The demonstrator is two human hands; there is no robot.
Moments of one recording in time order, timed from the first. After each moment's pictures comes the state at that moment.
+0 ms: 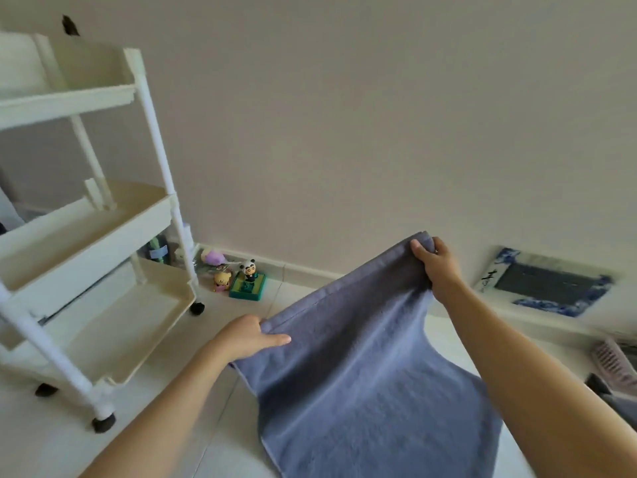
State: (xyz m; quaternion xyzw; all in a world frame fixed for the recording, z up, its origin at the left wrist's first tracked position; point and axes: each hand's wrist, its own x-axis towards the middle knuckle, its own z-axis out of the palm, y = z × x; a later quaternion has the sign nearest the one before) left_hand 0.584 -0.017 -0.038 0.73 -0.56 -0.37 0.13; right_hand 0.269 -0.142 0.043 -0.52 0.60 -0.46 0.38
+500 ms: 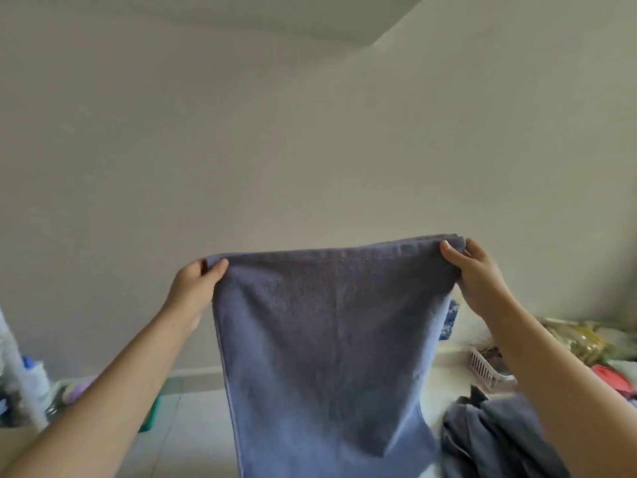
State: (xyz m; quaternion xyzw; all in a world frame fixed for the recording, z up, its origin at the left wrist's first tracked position) left_hand 0.478 -0.134 0.150 0.50 -0.53 -0.37 0.58; right_hand 0.081 -0.053 0.193 -0.48 0.50 -0.66 0.28
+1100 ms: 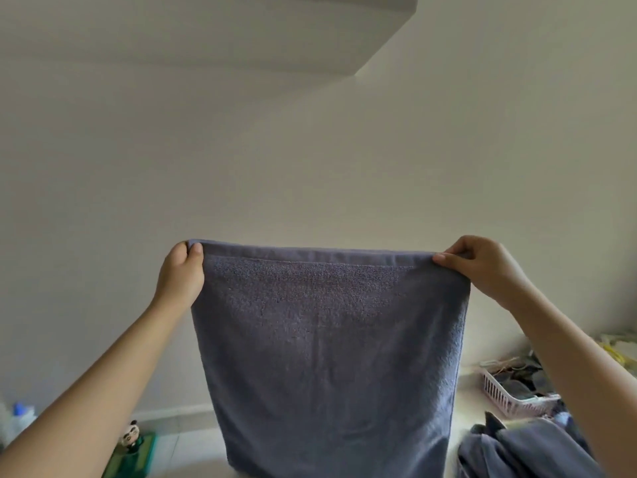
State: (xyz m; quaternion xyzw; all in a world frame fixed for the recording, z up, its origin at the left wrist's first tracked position) left_hand 0.469 -0.156 0.220 0.57 -0.57 -0.14 0.58; right_hand 0.063 -0.049 0.247 -0.60 0.63 -0.49 0.06
